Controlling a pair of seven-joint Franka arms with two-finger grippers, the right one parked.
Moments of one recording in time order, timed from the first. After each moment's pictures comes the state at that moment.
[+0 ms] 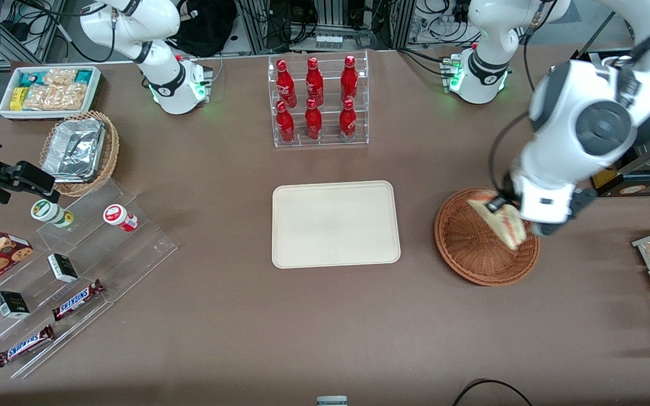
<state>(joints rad) 0.08 0.16 -0.47 -1.69 0.07 1.72 -0.93</state>
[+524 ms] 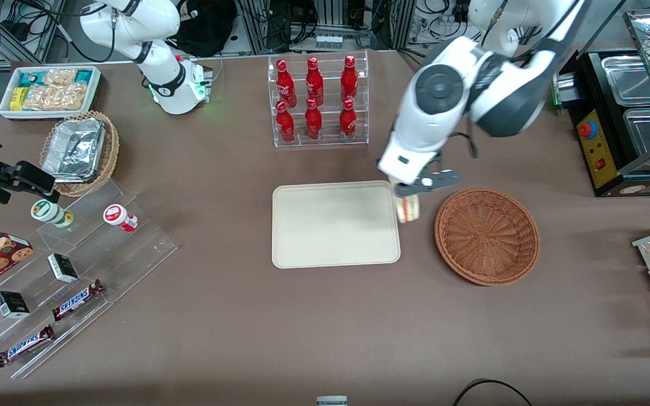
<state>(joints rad) 0.03 0.30 -0.77 -1.67 0.13 1.76 -0.92</state>
